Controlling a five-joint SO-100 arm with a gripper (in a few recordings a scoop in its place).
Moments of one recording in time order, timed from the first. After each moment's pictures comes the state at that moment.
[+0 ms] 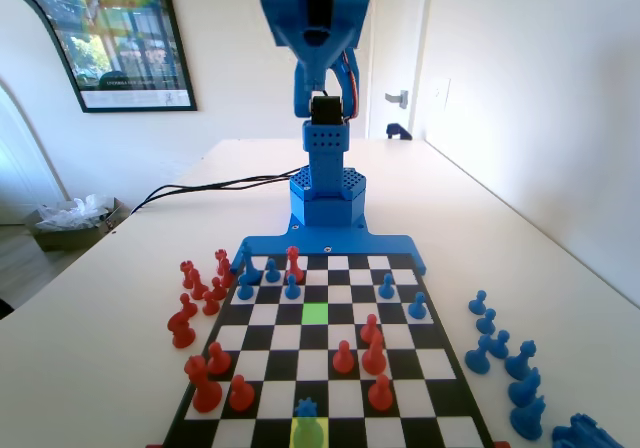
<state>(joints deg) 6.1 113.8 97.9 87.4 -95.4</state>
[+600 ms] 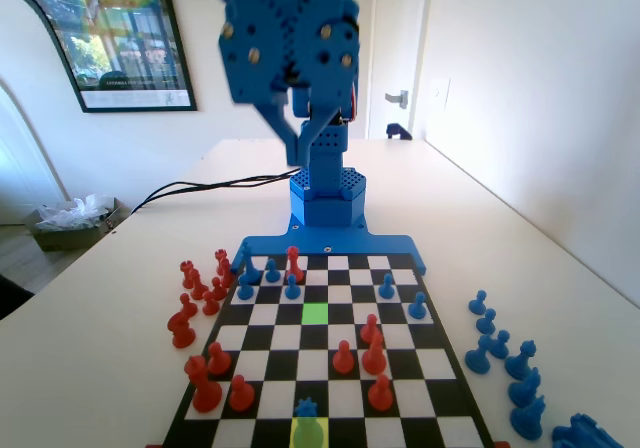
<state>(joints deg) 6.1 87.5 85.8 86.0 -95.1</state>
